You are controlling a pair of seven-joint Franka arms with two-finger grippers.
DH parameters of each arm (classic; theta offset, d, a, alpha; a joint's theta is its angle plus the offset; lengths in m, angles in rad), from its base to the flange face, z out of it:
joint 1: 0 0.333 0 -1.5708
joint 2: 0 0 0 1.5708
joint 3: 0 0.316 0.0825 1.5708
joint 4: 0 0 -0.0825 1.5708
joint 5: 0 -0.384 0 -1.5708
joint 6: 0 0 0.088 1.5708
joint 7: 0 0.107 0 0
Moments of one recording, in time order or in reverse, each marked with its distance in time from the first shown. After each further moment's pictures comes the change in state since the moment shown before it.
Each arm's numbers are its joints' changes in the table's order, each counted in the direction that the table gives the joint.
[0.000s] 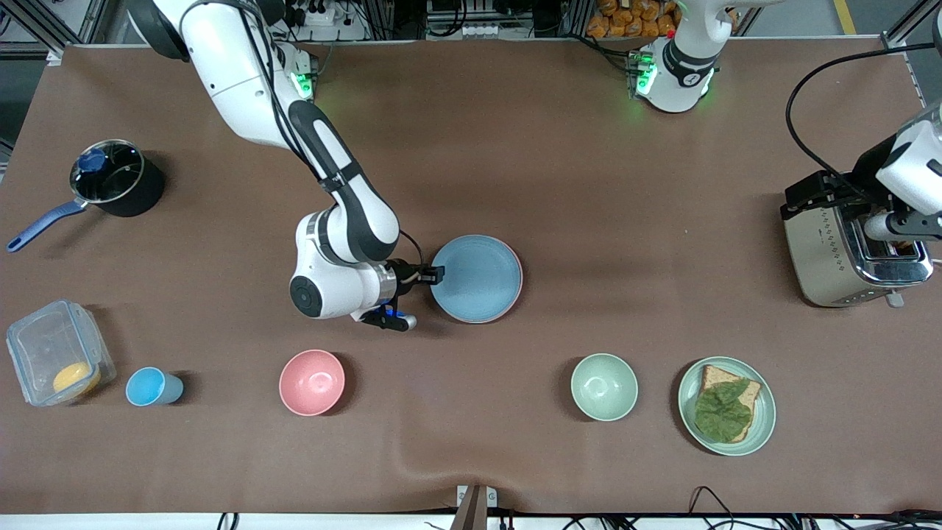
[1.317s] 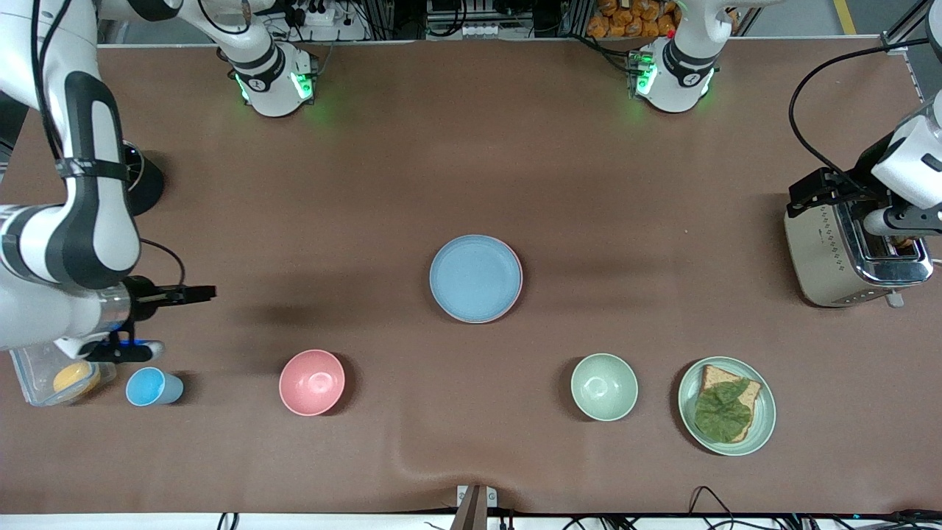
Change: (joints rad) left arm -0.004 -0.008 0.000 -0.011 -0.026 0.009 0.003; right arm -0.481 -0.207 -0.075 0.173 0.627 -0.465 -0.329
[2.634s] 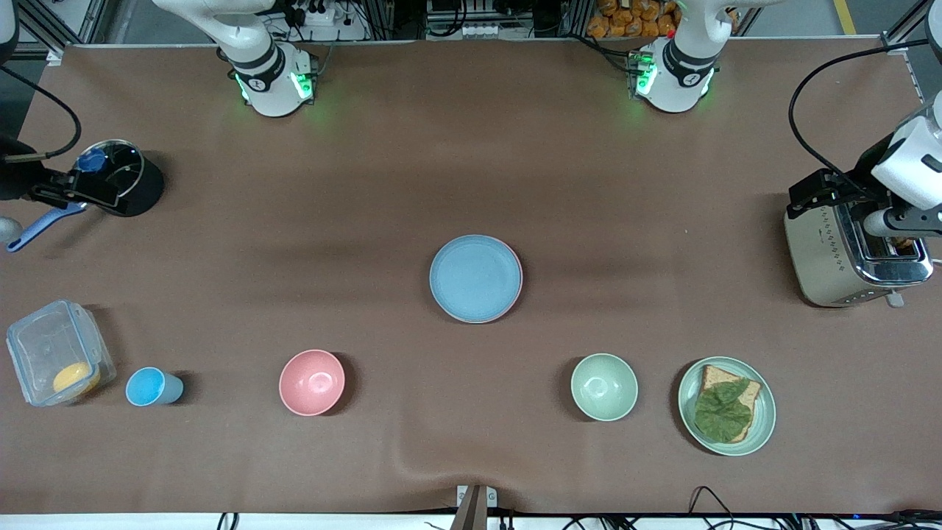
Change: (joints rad) left arm -0.001 0.003 -0.001 0.004 0.000 0.004 0.000; right arm -0.035 -0.487 0.071 -0.177 0.082 -0.054 0.162
